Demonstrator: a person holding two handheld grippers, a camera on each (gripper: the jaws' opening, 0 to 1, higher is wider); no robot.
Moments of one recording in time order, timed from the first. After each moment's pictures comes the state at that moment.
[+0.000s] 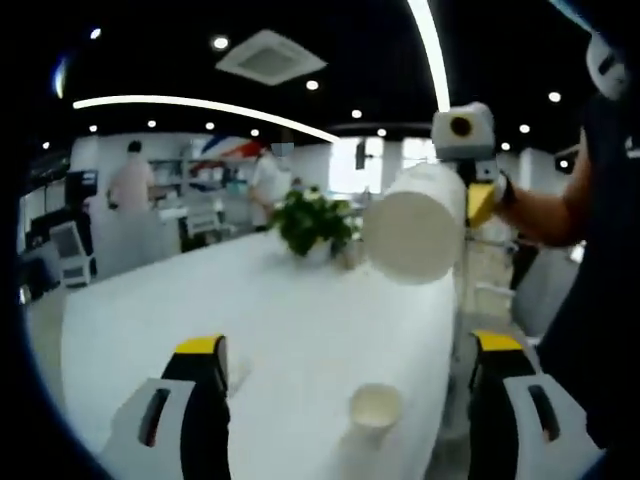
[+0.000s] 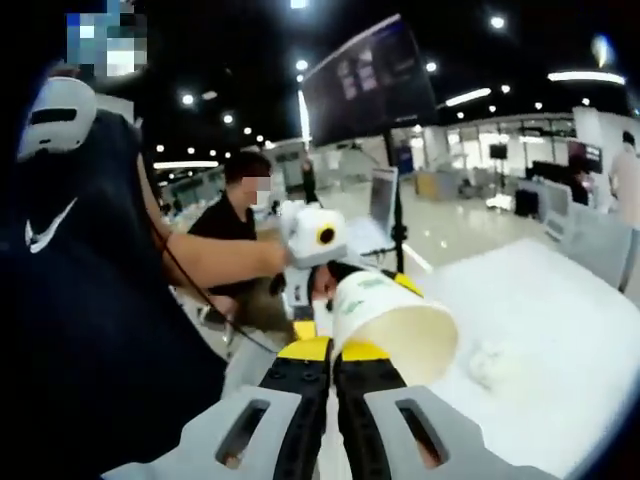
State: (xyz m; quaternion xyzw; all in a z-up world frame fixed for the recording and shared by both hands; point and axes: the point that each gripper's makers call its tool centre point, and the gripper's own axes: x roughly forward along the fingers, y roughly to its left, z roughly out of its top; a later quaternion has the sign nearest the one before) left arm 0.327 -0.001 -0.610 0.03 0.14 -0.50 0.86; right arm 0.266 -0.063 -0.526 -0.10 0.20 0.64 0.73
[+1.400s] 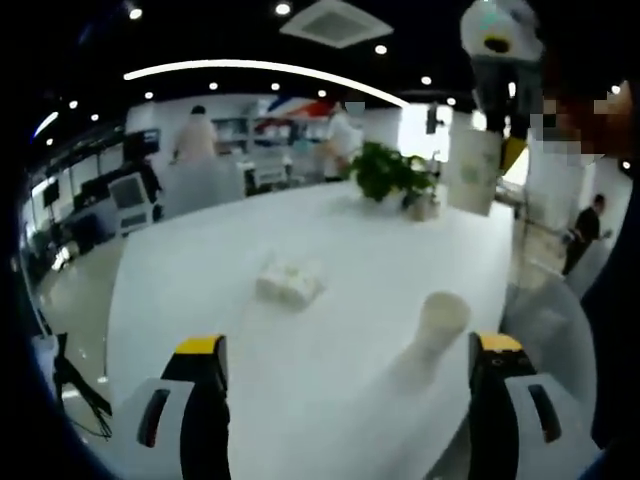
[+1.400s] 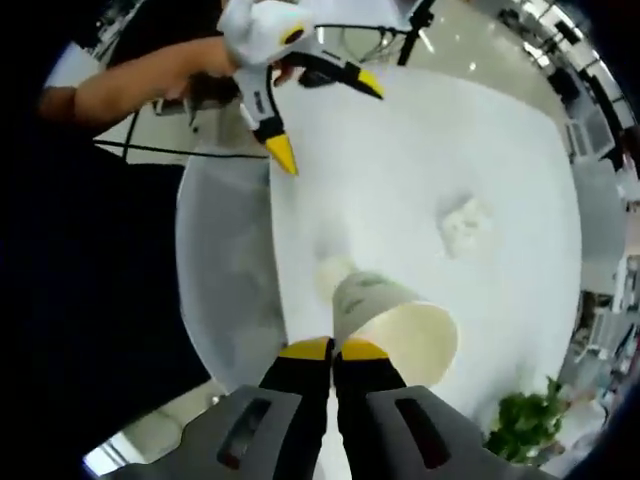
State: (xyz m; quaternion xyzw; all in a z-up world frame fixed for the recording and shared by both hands) left arm 0.328 0.106 -0.676 0.05 0.22 -0.38 0.90; right arm 0.287 -0.074 -0.591 -0.47 0.53 0.46 0.54
